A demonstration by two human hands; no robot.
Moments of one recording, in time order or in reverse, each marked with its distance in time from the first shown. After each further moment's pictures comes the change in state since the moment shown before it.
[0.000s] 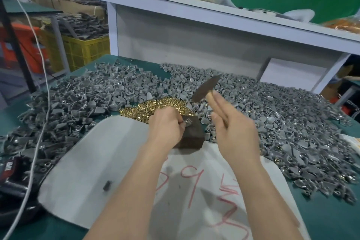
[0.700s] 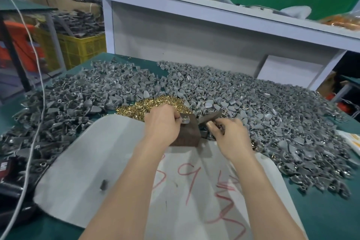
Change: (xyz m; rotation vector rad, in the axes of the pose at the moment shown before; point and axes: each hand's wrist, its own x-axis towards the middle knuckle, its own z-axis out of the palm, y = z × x) left_hand 0.002 -0.002 0.001 0.040 0.021 0.028; right_hand 0.009 0.052 0.033 -0.190 -0.285 0.271
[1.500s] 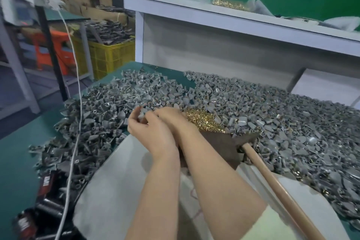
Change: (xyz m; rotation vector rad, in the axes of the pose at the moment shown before) left_hand 0.026 -0.048 -0.023 -1.314 0.884 -0.620; right_hand 0.066 -0.210 0.091 -0.204 -0.542 -0.498
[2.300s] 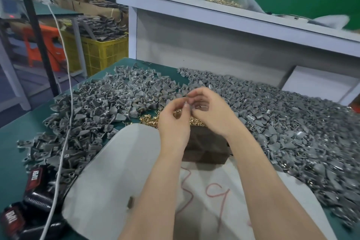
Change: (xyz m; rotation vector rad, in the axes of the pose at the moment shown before) left_hand -0.028 -0.010 0.010 0.371 -0.638 0.247; right_hand -0.099 0.072 -0.039 0.774 0.412 -0.142
